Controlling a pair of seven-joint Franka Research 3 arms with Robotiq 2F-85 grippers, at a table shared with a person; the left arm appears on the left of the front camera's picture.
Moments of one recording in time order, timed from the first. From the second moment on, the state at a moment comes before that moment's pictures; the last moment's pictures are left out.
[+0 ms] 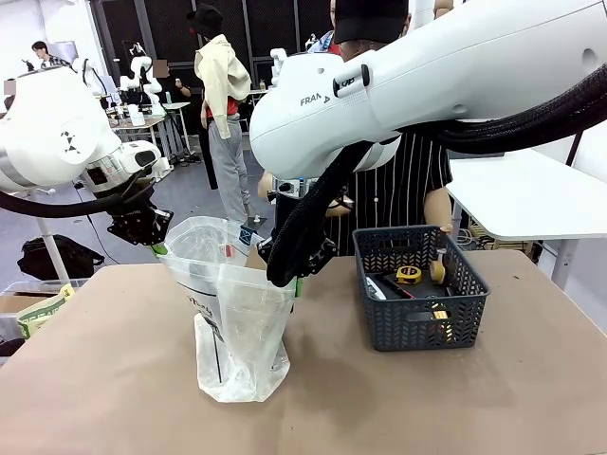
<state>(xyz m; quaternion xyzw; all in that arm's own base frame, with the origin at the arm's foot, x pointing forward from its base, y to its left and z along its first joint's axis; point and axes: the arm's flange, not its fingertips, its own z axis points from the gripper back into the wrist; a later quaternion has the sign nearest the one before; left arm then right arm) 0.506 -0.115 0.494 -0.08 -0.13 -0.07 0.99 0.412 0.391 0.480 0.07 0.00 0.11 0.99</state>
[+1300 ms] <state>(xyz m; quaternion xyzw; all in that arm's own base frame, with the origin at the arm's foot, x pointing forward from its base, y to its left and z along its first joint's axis) 0.506 -0.115 0.494 -0.08 -0.13 -0.07 0.99 0.412 0.391 0.480 0.07 0.00 0.11 0.99</state>
